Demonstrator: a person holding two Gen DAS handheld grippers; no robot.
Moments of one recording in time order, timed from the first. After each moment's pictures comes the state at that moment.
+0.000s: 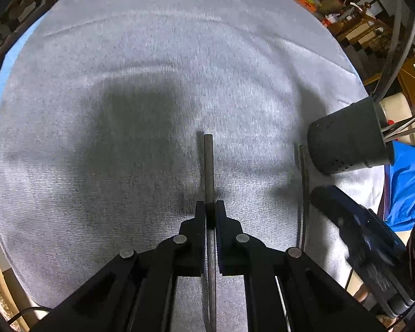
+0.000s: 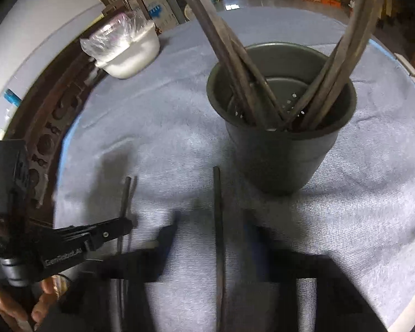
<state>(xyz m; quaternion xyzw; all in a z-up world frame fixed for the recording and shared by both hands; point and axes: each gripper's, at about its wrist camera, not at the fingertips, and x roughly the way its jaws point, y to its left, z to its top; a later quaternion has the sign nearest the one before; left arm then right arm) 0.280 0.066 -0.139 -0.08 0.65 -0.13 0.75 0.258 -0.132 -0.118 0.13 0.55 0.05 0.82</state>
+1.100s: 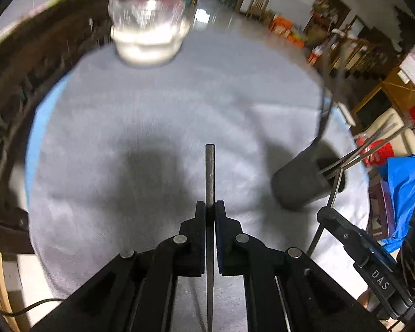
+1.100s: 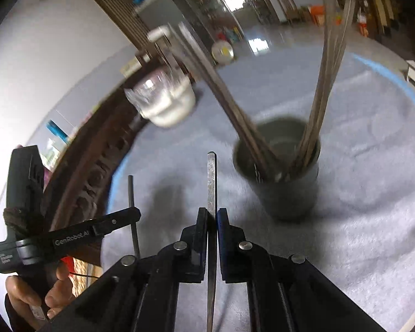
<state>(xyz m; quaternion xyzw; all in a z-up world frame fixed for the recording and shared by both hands) 0.262 0.052 -0.039 -0.07 0.51 -0.12 0.85 0.213 -0.163 -0.056 0.21 0.41 0.13 0.88</state>
